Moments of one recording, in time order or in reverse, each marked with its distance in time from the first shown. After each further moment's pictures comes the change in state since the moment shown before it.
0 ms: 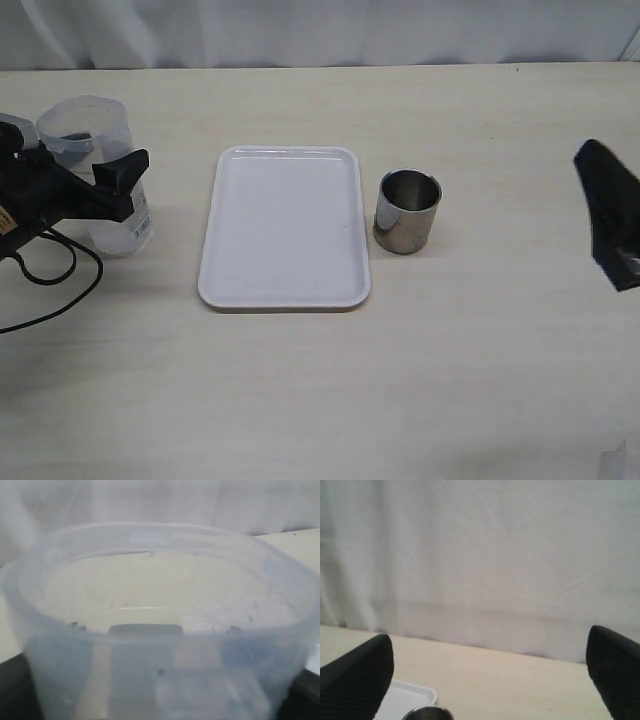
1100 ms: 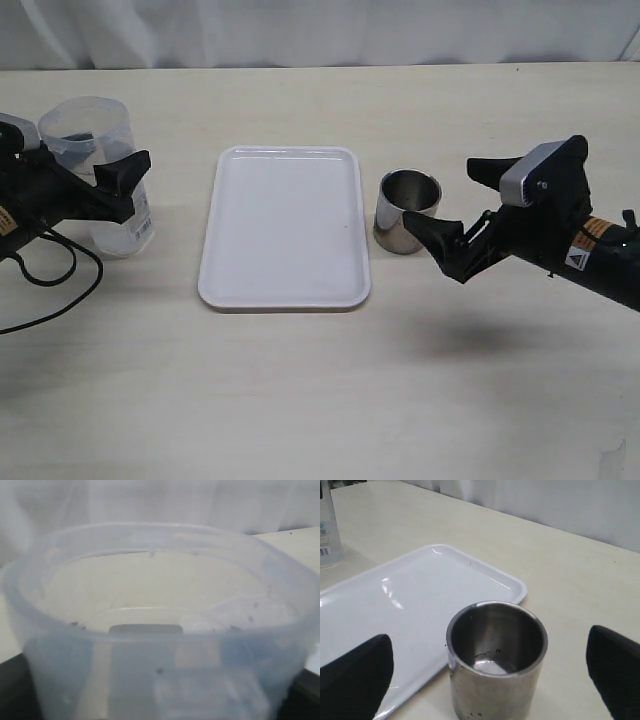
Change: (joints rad) left arm 0.000 0.000 0.000 0.010 0.000 0.000; right arm 0.000 1.085 -0.359 -0.373 -0.351 -0.096
